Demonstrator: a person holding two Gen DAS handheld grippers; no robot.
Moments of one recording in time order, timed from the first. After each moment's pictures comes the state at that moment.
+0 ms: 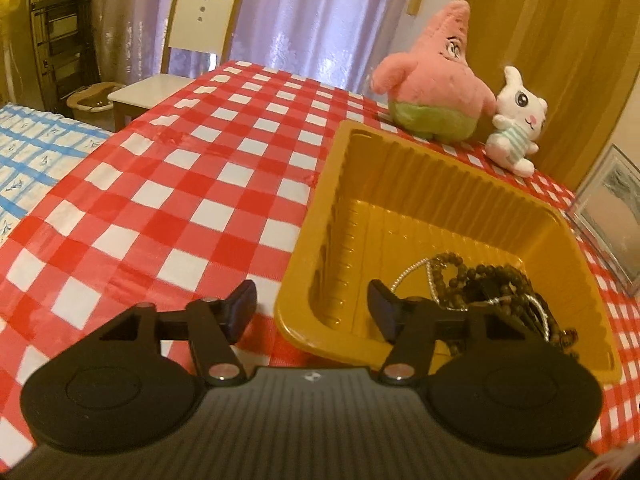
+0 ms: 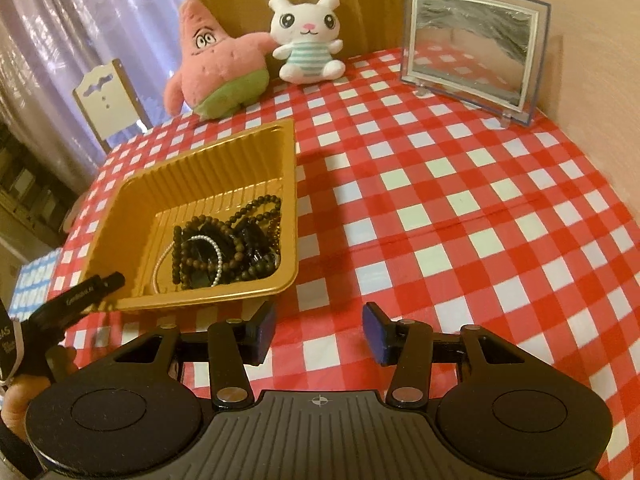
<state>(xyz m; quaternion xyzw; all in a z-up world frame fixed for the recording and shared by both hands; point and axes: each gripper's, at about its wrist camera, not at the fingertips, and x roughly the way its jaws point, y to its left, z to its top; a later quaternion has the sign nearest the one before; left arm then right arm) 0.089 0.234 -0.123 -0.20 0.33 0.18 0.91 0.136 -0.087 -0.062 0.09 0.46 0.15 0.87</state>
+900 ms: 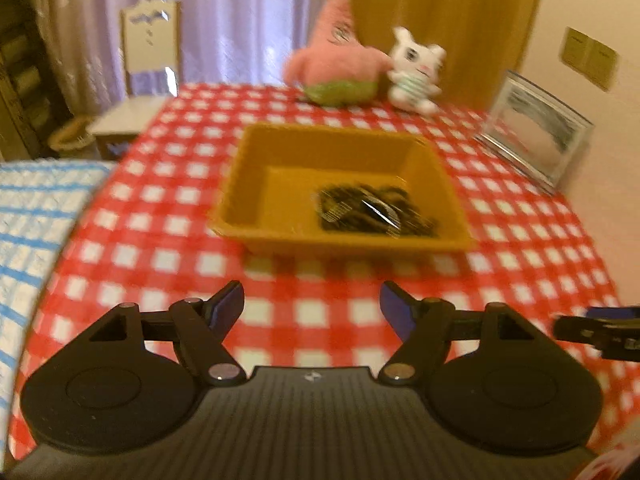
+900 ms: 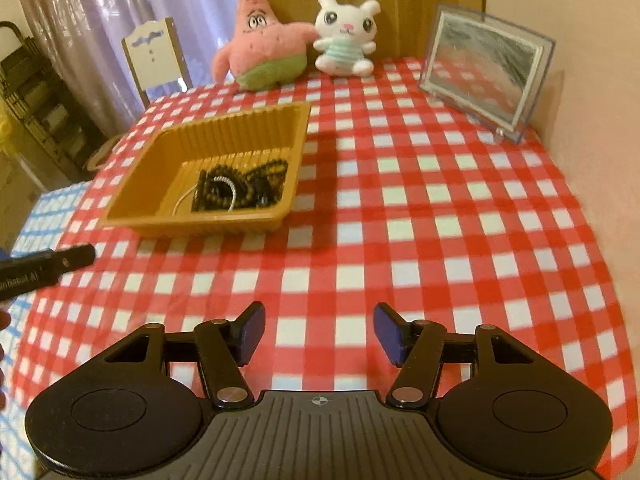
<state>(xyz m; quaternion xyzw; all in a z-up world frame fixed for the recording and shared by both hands) 0.000 0.105 -0.014 -0.10 0.40 0.12 0.90 0.076 -0.139 -0.032 0.02 0.47 0.23 0.85</state>
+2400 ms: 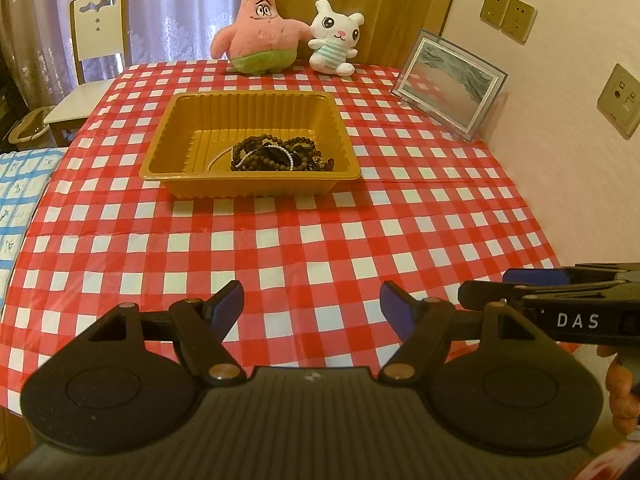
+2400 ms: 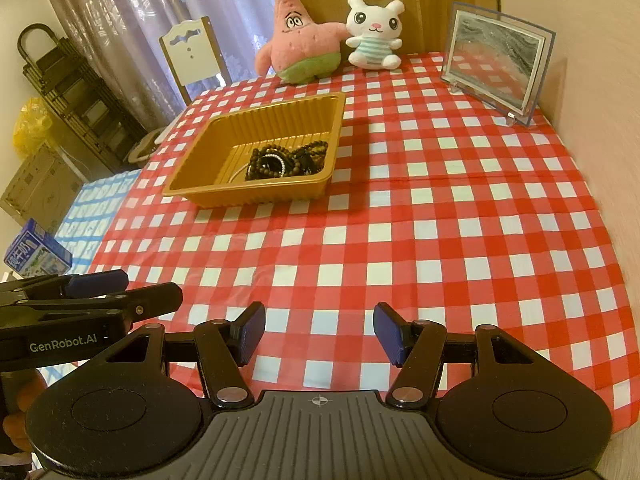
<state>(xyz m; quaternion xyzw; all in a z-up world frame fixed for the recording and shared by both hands) -0.048 0.029 0.013 -0.10 0.43 0.06 0.90 0.016 -0.163 -0.005 0.03 0.46 0.27 0.84</state>
